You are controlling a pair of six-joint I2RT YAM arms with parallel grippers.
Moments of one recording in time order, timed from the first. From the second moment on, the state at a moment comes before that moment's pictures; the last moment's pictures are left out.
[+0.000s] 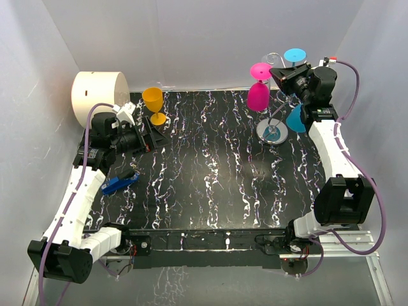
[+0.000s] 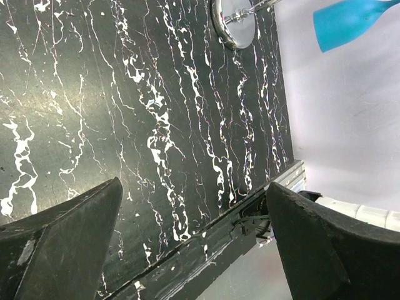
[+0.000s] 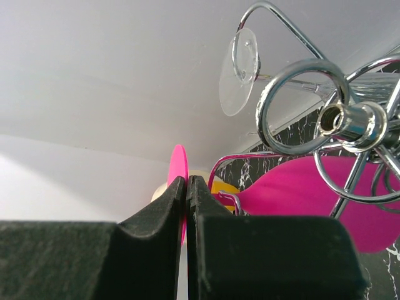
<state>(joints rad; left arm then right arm) -0.16 1.05 1.07 -0.60 0.58 -0.56 -0.05 1.49 1.38 0.06 -0.33 1.16</state>
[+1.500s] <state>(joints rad) -0.16 1.05 1.07 -0.61 0.58 -0.54 -0.05 1.34 1.30 0.02 -0.15 1.13</state>
